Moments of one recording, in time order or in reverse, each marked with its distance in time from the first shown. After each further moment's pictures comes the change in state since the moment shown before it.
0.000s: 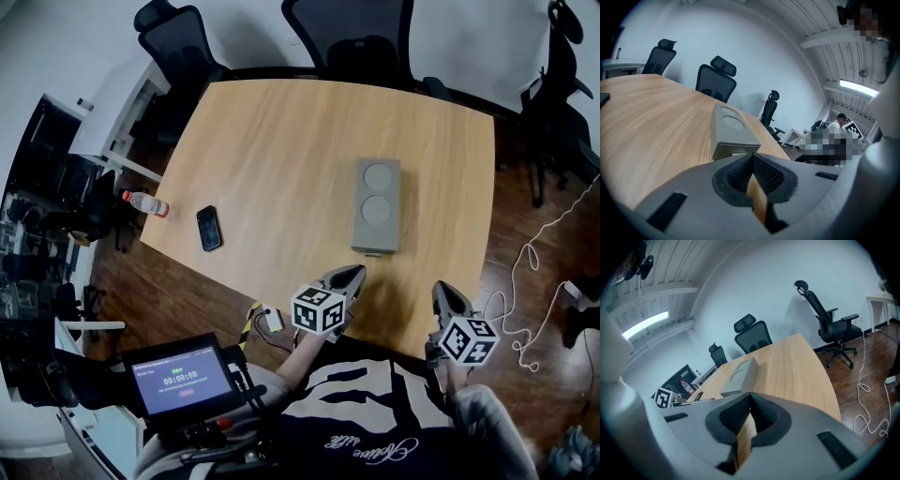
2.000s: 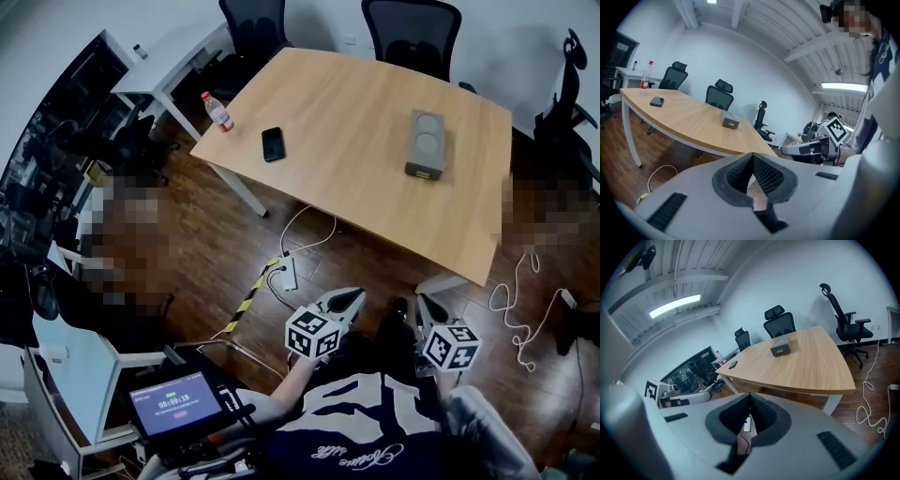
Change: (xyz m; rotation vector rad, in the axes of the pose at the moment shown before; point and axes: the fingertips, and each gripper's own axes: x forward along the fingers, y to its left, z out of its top) left arm -0.291 -0.110 -0.190 0.058 -0.159 0.025; right arm -0.162 0.178 -0.232 -0.198 0.109 0.155
